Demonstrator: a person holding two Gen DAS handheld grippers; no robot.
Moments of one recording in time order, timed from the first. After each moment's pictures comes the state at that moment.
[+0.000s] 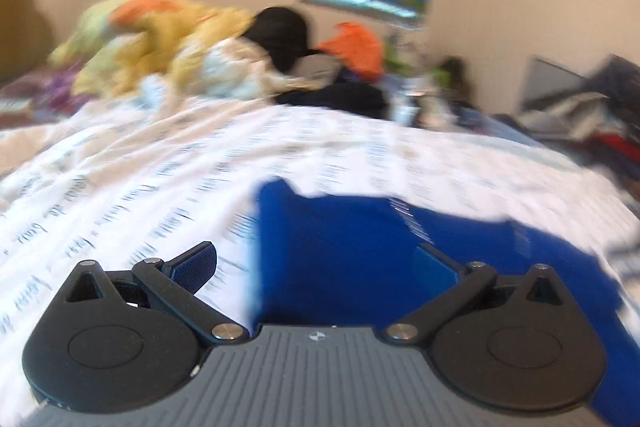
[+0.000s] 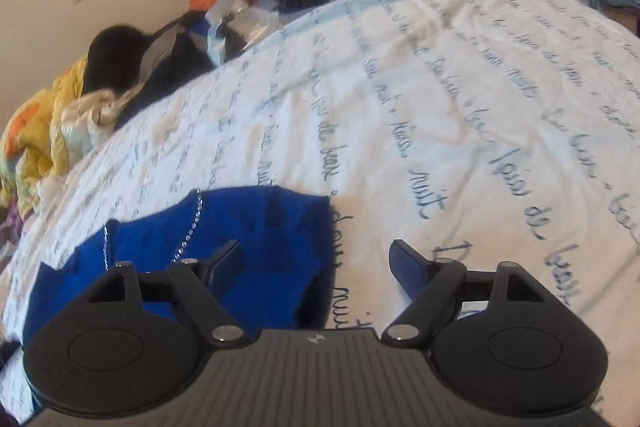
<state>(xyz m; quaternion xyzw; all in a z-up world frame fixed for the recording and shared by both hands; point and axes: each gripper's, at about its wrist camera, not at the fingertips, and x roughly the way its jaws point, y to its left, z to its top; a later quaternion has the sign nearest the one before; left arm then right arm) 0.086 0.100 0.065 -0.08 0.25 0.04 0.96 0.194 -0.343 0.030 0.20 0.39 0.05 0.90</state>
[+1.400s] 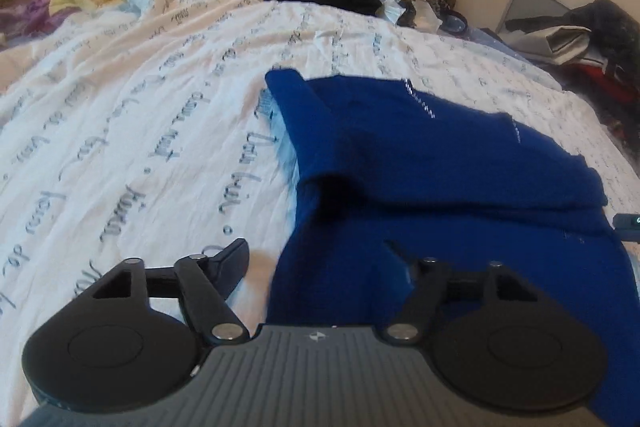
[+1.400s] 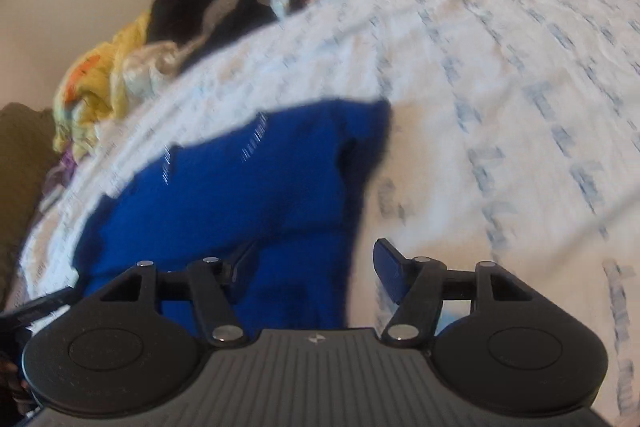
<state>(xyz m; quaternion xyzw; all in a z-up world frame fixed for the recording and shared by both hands) 0.044 0.129 0.035 -0.07 0.38 -0.04 0.92 0.127 -0.335 0.018 0.19 0.41 0.14 0.88</state>
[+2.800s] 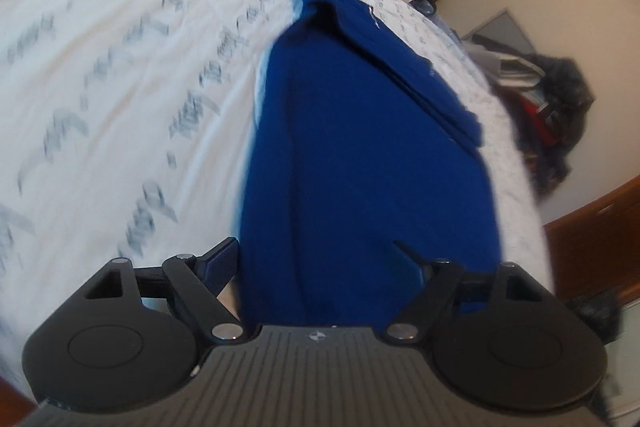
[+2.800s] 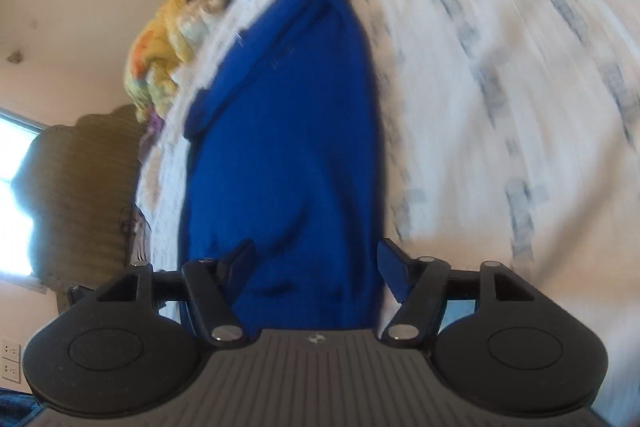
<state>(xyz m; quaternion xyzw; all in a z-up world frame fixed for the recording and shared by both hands) -0.158 0.173 0.027 -0.31 0.46 -0.13 0.82 -0.094 -0.378 -0.010 0.36 0.50 0.23 0.75</state>
